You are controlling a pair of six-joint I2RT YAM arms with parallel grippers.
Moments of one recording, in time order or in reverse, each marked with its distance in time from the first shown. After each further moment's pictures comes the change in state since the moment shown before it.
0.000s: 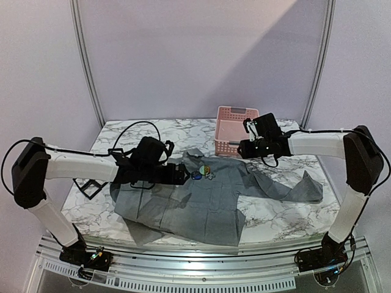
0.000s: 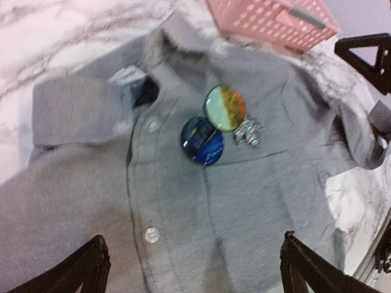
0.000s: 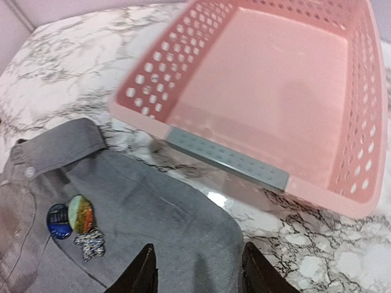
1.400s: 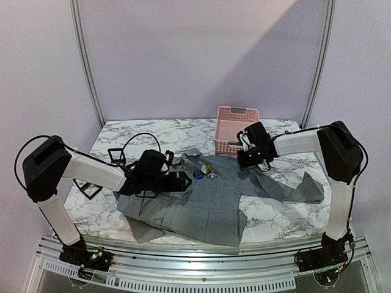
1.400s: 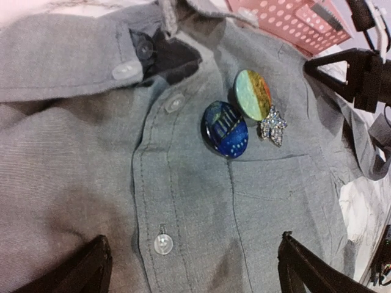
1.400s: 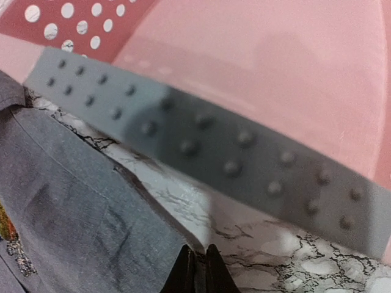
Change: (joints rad) left arm 0.012 0.117 -0.110 0.278 0.040 -0.080; right arm -0.019 0.217 0.103 -0.040 -0.021 -0.058
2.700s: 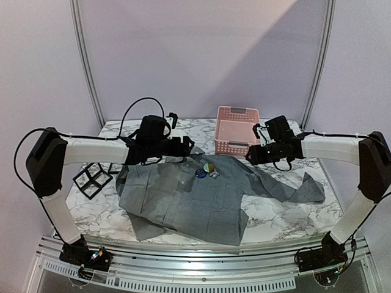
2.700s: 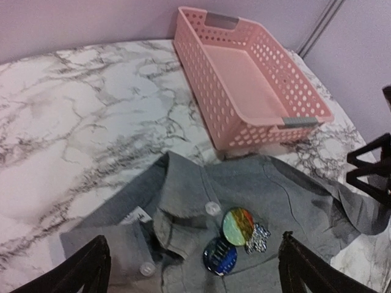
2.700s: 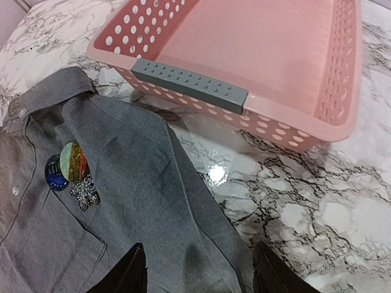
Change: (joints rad) left arm 0.101 0.050 0.356 -0.098 -0.065 0.280; right arm -0.033 -0.368 -0.220 -0.062 -0.070 0.028
